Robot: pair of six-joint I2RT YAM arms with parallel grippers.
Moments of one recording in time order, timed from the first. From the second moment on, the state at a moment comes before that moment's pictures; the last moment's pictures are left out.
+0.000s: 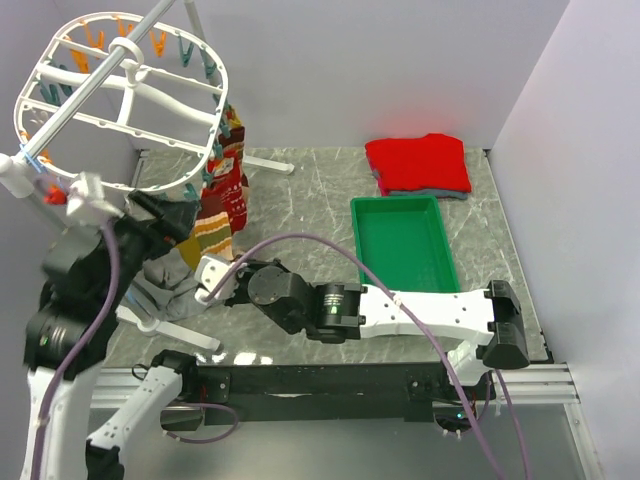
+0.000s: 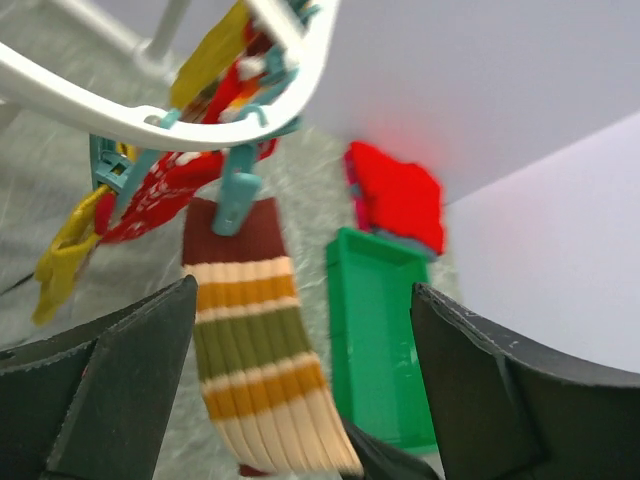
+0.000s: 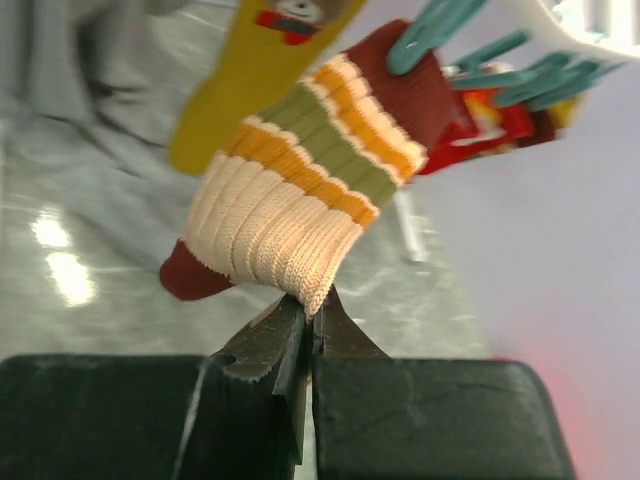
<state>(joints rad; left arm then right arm) -0.24 0.72 1.34 -0.80 -0.07 -0.72 1.45 1.60 1.47 -0.11 0.63 -0.57</state>
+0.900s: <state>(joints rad) -0.24 0.49 1.17 -0.80 0.43 -0.55 1.19 1.43 1.53 -0.17 -0.26 0.18</state>
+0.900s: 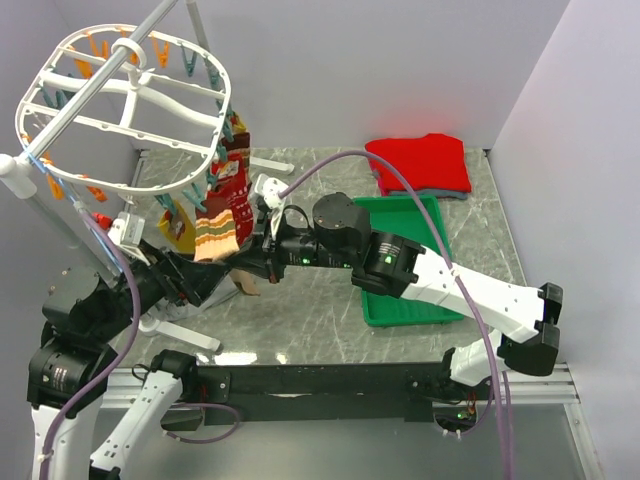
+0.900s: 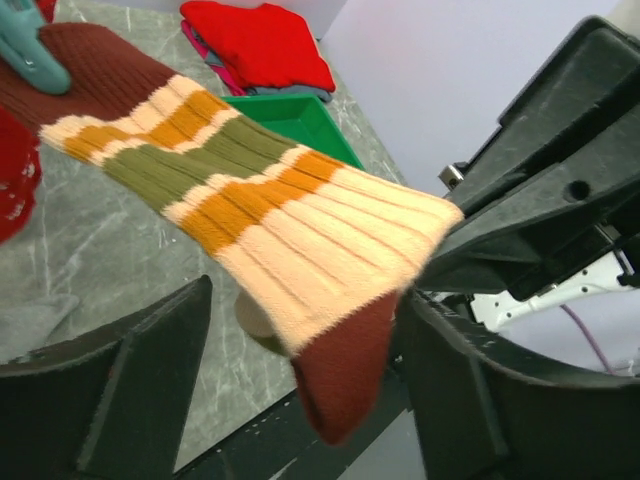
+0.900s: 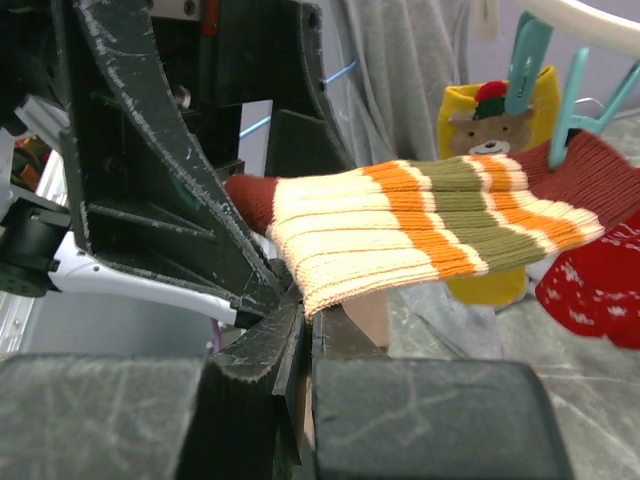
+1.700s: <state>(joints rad) -0.24 0.47 1.25 -0.94 0.38 -0.48 1.08 1.65 1.85 -0.24 -0.30 0.14</state>
